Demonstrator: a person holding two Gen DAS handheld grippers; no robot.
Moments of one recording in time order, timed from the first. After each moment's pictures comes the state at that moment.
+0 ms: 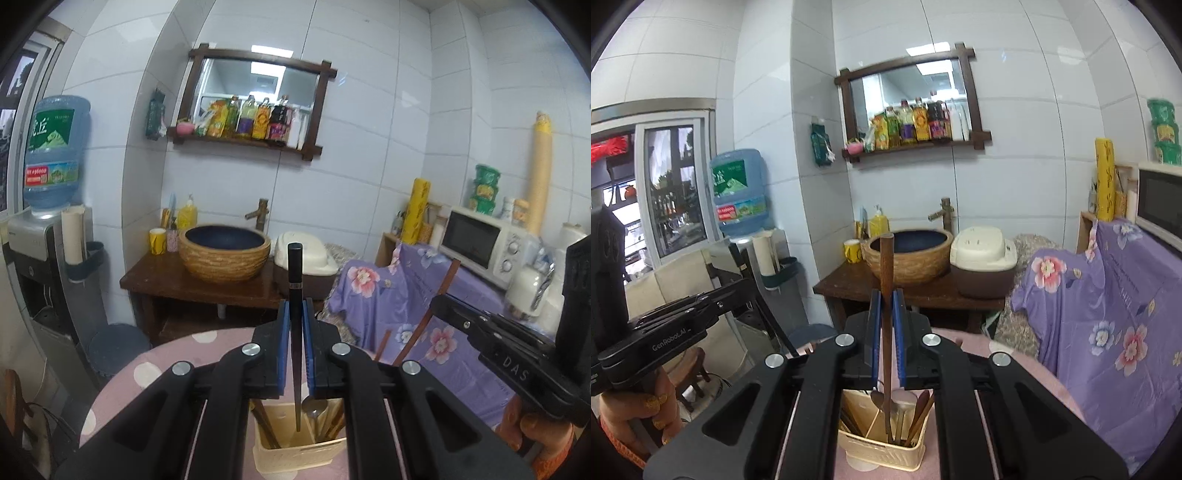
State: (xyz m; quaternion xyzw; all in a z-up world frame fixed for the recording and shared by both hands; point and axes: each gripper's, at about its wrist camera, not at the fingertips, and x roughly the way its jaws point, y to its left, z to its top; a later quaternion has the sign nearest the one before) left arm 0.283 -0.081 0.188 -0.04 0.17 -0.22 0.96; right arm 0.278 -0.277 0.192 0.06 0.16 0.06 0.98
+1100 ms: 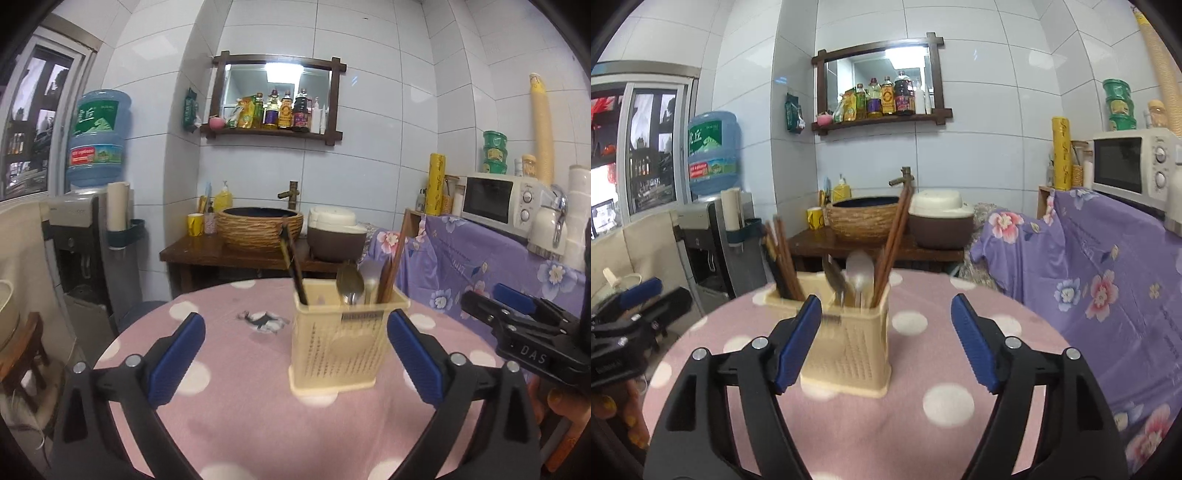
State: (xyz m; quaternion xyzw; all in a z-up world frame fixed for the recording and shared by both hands) left arm 0.168 -0.042 0.055 -0.01 0.14 -0.16 0.98; right arm 0.163 -0.270 0.044 0.03 0.15 -0.03 0.99
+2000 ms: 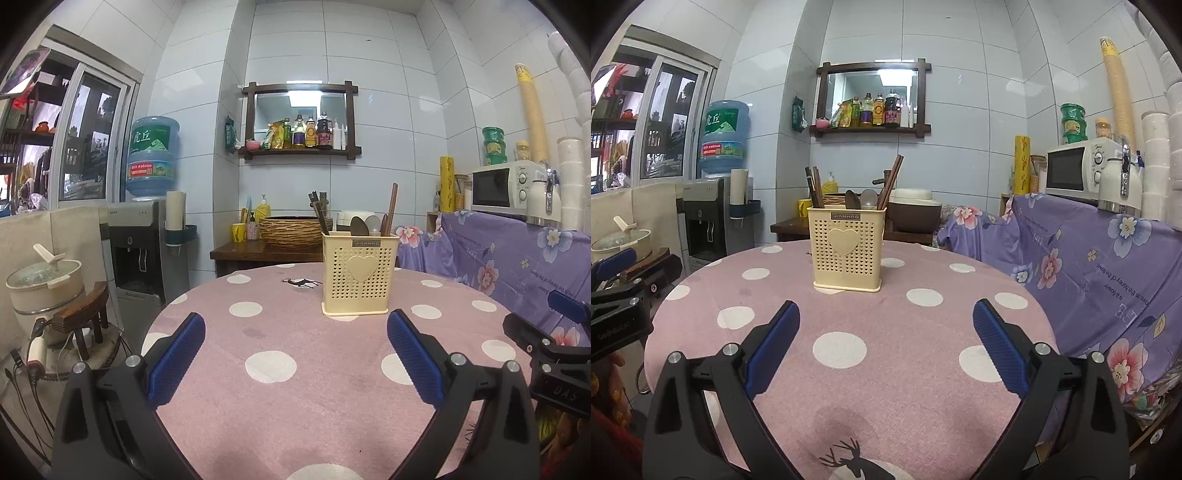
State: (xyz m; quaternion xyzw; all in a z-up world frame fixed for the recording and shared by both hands) left arm 0.013 -0.011 -0.010 0.01 0.09 -0.09 0.99; right arm -0.019 -0.214 -0.025 0.00 0.11 -0.08 0.99
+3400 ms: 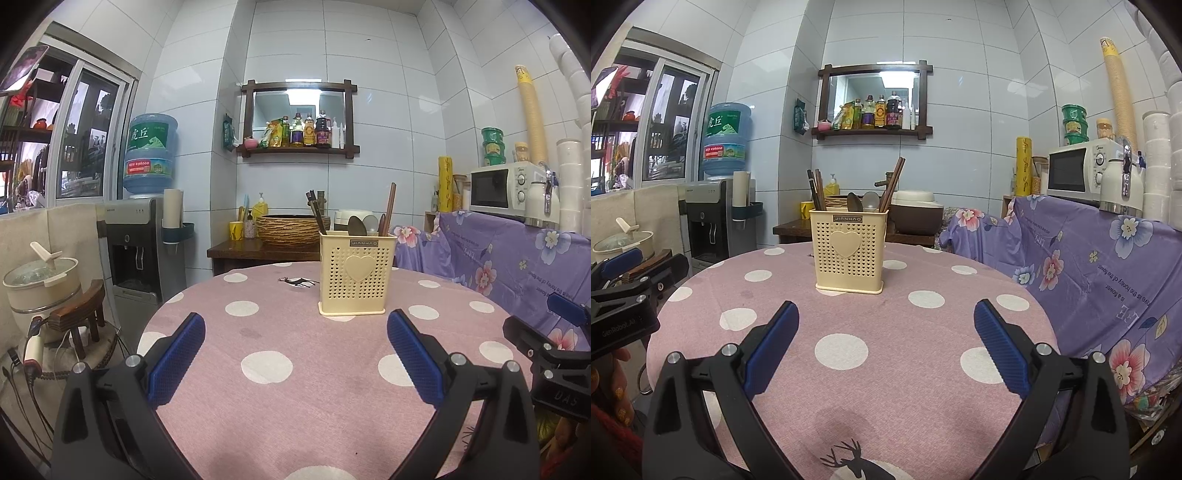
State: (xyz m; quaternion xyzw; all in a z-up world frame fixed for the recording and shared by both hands) left arm 0.014 -0.013 -0.009 0.01 0.09 -0.10 0.99; right arm -0.021 -0.217 -0.023 0.00 0.11 -0.07 0.99
